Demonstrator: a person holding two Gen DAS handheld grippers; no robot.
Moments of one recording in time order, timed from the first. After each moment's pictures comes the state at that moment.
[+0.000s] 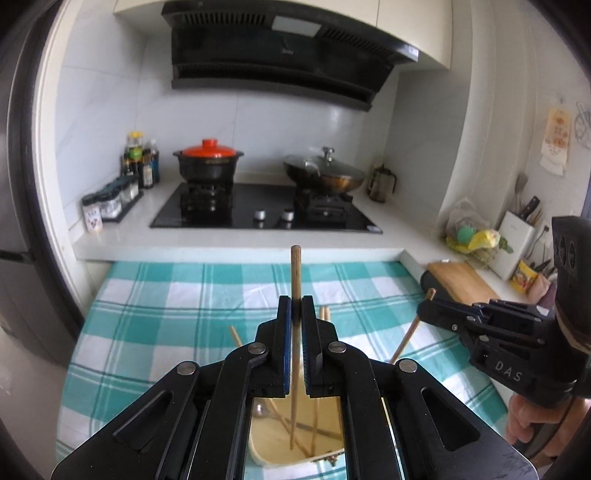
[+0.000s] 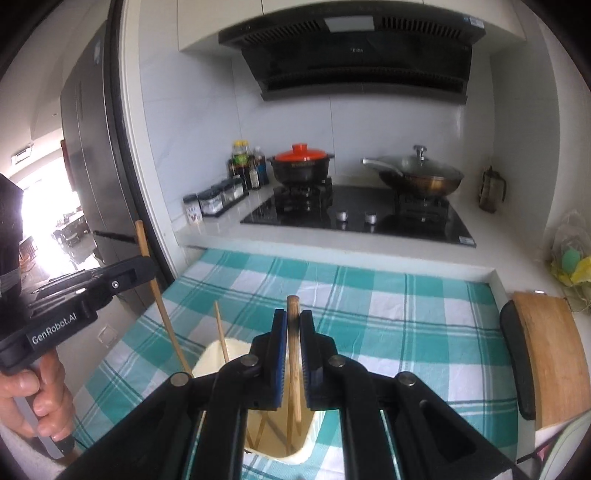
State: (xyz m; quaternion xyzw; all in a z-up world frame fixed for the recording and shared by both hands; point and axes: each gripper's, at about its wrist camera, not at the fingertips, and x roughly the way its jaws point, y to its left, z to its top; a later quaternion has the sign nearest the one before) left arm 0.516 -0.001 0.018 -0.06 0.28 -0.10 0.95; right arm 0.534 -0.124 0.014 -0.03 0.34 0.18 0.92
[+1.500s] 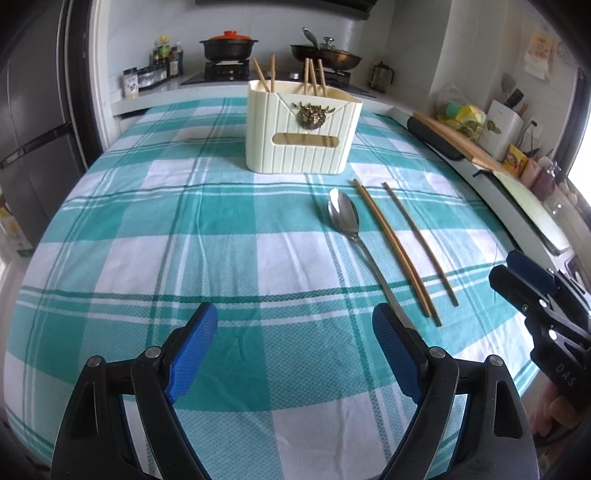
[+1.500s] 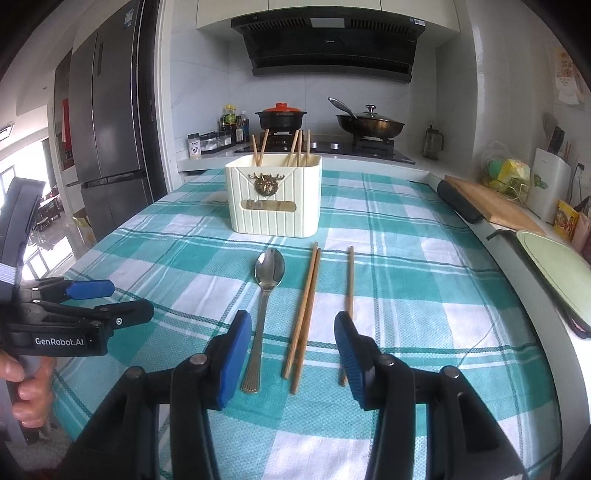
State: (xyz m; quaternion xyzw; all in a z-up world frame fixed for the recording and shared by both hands) left arm 0.223 -0.023 -0.154 -0.04 0.41 -0.07 0.91; right arm 0.178 -0.156 -0.122 -0.05 0.31 0.09 0.95
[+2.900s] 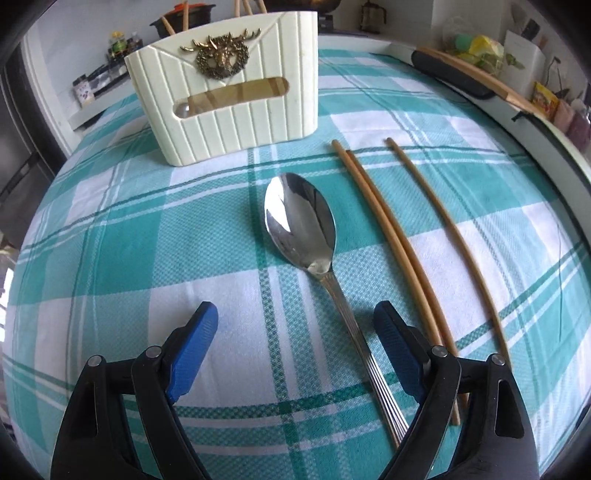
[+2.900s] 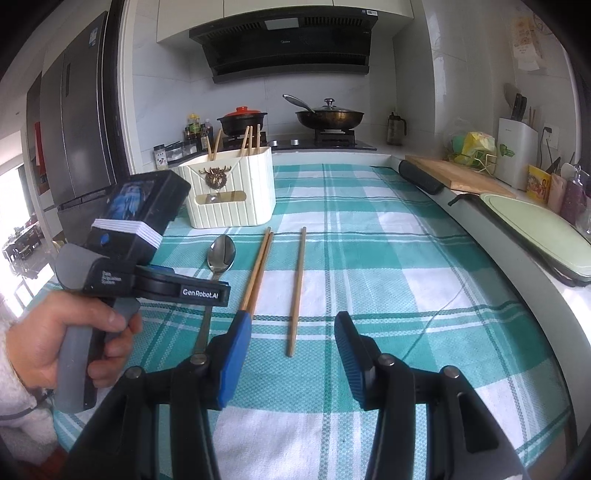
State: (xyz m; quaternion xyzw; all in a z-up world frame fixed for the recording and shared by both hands) left arm 0.332 -0.120 -0.209 0.05 0.46 -0.05 0.88; right arm 0.166 -0.204 -0.146 -0.01 0.31 0.03 0.95
